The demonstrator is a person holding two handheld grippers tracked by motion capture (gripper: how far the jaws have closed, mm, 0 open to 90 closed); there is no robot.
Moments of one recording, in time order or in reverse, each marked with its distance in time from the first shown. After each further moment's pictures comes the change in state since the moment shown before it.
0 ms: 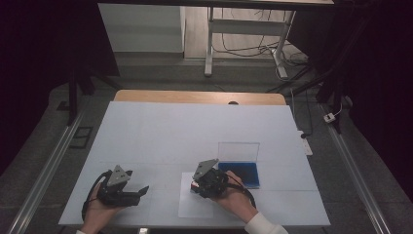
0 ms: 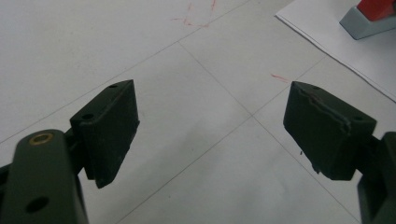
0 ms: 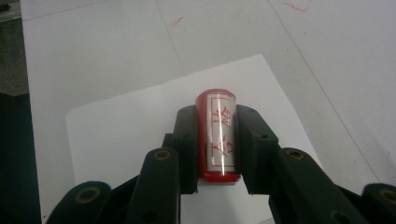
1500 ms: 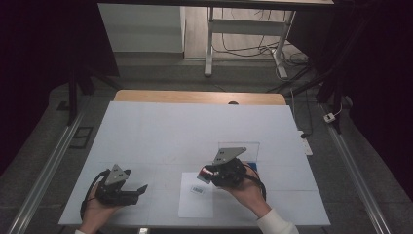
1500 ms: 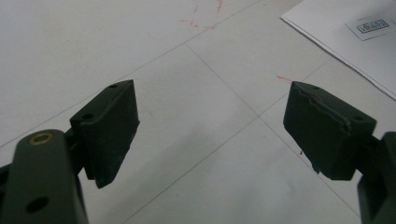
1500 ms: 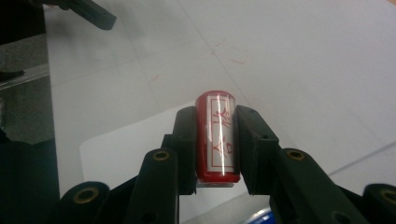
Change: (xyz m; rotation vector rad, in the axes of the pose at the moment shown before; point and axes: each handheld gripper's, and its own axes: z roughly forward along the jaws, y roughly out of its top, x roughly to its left) left arm 0.004 0.000 -0.002 -0.007 0.005 -0.004; right arm -0.025 -0.006 -0.057 -0.215 -0.026 0.094
